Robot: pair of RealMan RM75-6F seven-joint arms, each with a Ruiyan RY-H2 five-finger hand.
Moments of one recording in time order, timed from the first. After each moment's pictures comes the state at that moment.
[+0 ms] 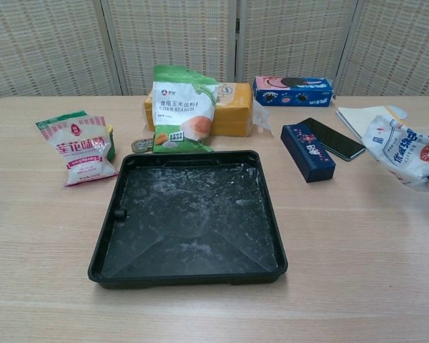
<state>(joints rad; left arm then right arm) -0.18 -1.08 0.02 -1.62 1.51 1.32 0.00 0.44 -1.67 0.17 -1.06 -1.06 1.20 -0.08</state>
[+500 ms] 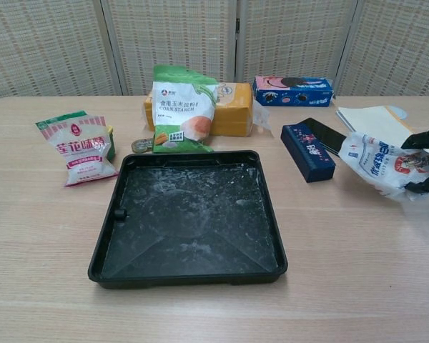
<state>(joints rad) -0.18 -1.07 0.02 -1.63 1.51 1.33 -0.01 0.47 -1.64 0.19 -1.13 -1.05 1.06 -0.14</state>
